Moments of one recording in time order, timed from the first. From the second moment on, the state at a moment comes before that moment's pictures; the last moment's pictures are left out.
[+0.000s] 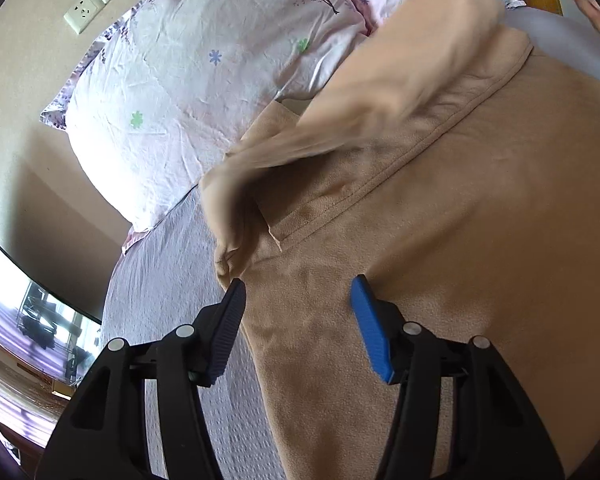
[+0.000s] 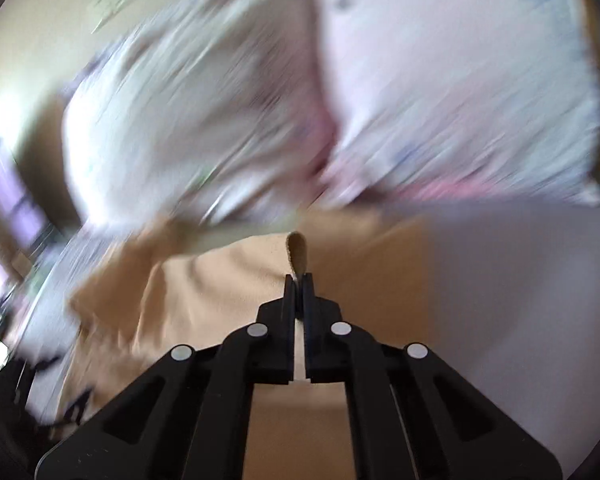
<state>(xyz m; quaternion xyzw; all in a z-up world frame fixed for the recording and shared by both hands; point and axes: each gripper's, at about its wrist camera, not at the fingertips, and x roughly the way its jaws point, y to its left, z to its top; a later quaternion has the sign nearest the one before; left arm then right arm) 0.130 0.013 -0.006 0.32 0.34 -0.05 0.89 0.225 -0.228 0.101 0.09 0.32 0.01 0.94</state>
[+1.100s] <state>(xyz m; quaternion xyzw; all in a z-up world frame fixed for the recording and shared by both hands) -0.025 0.189 0.006 -0.15 0.37 -0.31 0.86 -0.055 -0.316 0.032 0.16 0.41 0.32 0.84</state>
